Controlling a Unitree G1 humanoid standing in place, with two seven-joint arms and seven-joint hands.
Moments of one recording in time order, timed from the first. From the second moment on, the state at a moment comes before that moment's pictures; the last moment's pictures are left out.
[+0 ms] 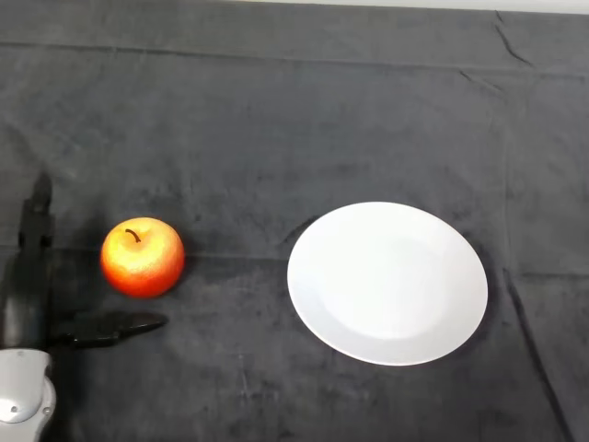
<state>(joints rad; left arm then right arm) -0.43 0.35 0.02 1.14 0.10 -0.86 0.16 -0.74 -0.45 -0.93 1.22 0.88 0.16 0.35</state>
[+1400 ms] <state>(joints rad) -0.50 0.30 -0.19 1.14 0.20 -0.94 0.17 -0.74 -0.45 -0.93 1.22 0.88 0.16 0.35</state>
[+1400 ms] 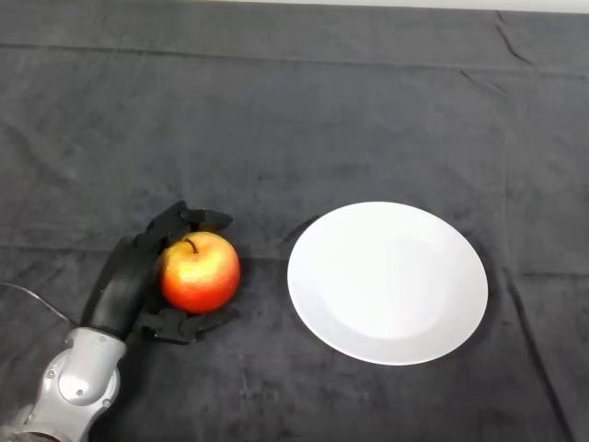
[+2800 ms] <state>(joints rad) -0.68 0.14 -0.82 1.10 0.22 -1.05 0.47 -0.74 -0.45 -0.93 1.22 0.88 0.16 0.35</state>
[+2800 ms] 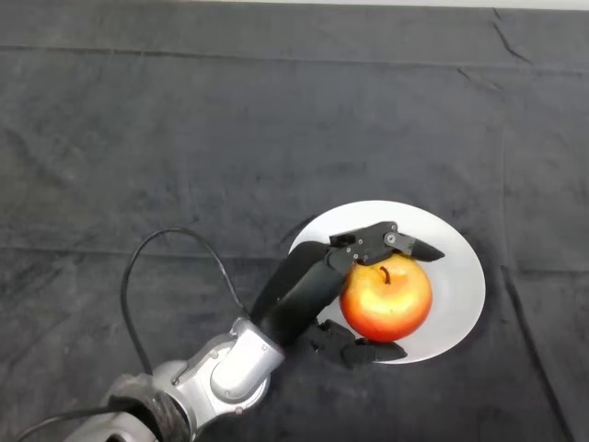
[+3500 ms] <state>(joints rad) -0.74 0.14 -0.86 1.10 0.14 -0.80 0.40 -0.74 -0.45 -0.93 1.22 0.88 0.16 0.35</state>
